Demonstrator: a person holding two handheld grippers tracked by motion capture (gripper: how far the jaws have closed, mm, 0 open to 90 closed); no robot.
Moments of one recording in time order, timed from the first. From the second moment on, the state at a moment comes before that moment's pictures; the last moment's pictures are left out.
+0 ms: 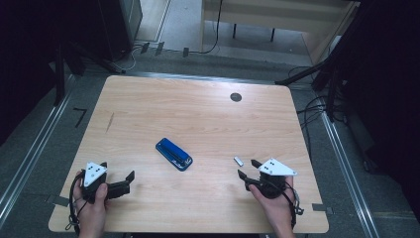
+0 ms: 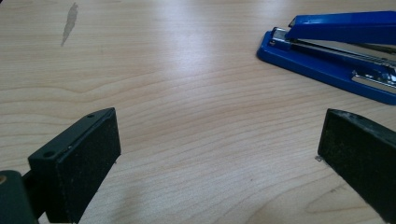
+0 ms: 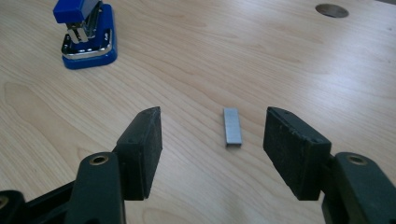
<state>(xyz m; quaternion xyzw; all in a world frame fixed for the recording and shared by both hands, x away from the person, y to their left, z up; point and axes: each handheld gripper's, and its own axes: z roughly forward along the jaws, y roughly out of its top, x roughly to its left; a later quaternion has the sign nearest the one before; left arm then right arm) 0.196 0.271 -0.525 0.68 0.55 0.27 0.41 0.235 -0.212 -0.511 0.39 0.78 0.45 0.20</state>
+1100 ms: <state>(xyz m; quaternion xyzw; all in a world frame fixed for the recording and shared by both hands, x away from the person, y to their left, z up) 0.203 0.274 -0.525 0.68 0.54 0.25 0.43 0.257 -0.141 -0.496 0.35 0.80 0.45 0.17</state>
